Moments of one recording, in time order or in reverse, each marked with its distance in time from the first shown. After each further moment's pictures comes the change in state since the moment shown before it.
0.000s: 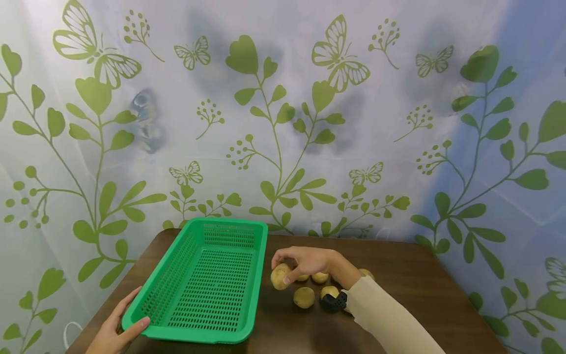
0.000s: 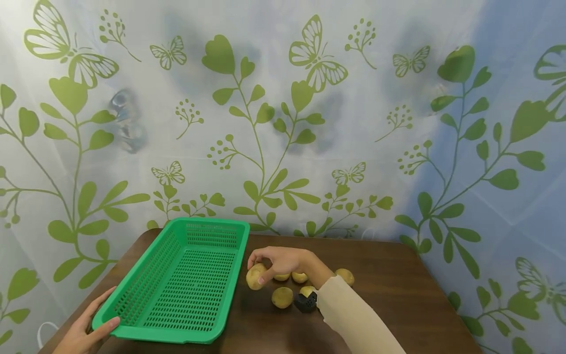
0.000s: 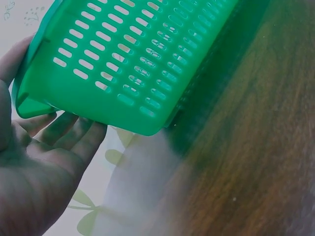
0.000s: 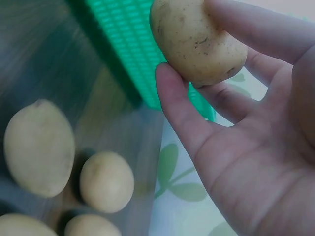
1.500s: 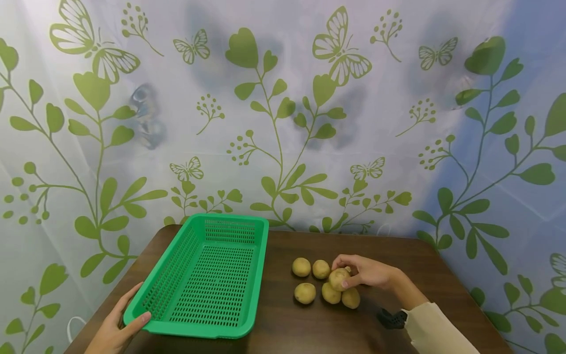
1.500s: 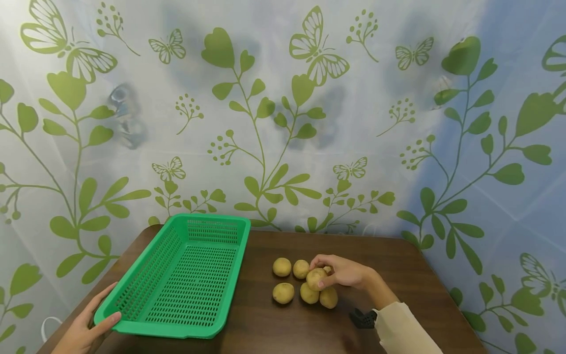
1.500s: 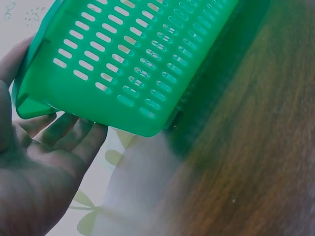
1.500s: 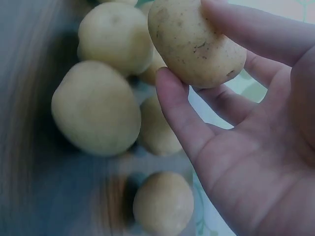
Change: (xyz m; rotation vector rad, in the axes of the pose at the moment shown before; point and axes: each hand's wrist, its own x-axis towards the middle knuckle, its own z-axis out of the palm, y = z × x) left_hand 0.000 -0.004 -0.004 -0.214 -0.177 0.151; right_hand -0.127 0.094 -0.004 0.159 0.226 0.091
